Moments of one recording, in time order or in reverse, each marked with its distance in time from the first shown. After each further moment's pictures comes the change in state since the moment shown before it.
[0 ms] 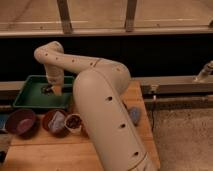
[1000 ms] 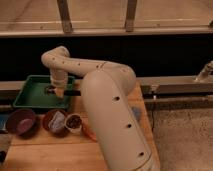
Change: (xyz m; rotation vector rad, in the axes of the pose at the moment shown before) arm 0.010 -0.009 0.026 -0.001 -0.061 0.105
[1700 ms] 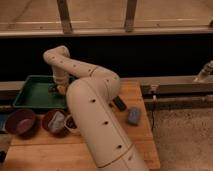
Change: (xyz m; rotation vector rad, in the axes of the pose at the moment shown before) arm -0.012 -0.048 0.028 -0.026 0.074 -0.044
